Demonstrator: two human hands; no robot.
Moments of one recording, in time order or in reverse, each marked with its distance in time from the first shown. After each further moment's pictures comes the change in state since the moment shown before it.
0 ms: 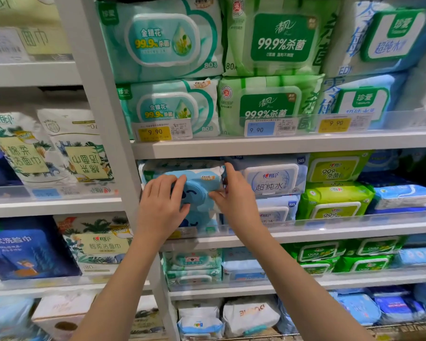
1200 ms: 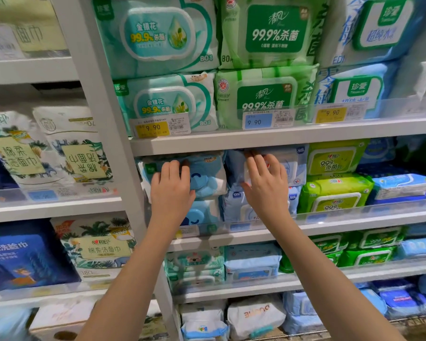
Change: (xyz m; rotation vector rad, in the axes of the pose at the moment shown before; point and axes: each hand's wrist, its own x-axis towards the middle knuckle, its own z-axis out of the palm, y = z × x) left_hand 0.023 0.013 0.020 0.106 -0.148 -0.148; right_hand 0.010 0.071 -0.011 -0.746 0.455 -0.293
